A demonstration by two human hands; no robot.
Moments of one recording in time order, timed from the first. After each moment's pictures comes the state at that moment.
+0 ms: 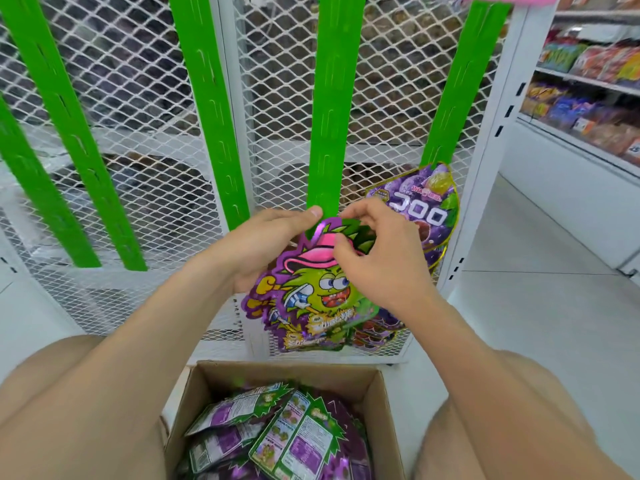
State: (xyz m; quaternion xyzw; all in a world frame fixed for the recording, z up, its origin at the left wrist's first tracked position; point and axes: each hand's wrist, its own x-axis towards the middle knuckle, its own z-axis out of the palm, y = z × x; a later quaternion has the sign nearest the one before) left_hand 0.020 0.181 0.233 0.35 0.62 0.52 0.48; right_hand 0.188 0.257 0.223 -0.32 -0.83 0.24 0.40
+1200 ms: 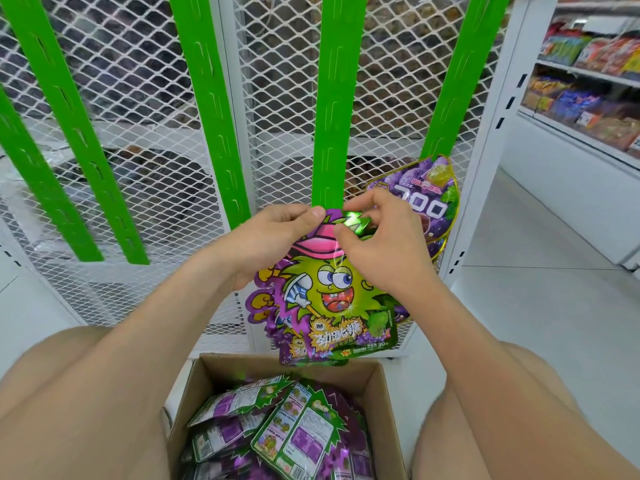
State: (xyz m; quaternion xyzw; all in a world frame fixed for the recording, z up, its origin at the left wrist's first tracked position) left_hand 0.026 0.174 0.233 0.46 0.63 0.48 0.40; right_hand 0.186 0.264 0.227 -0.36 -0.81 0.26 0.38
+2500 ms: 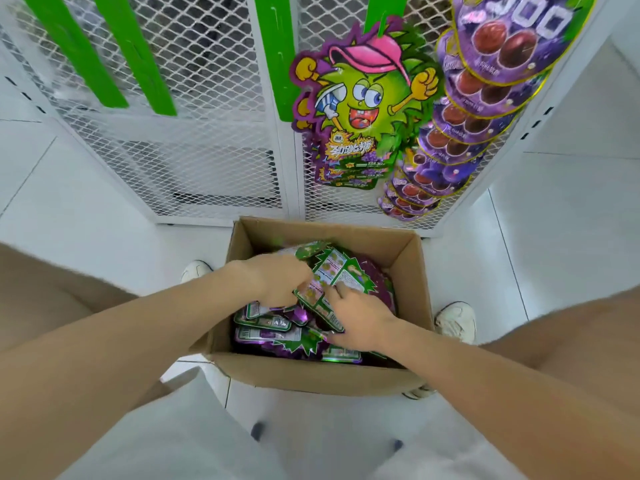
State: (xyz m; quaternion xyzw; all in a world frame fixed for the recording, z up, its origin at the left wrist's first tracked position) left_hand 0.033 0.056 0.027 0.66 0.67 -0.17 0.30; right_hand 0.231 0.130 -0.069 -0.18 -0.95 0.10 -0.22
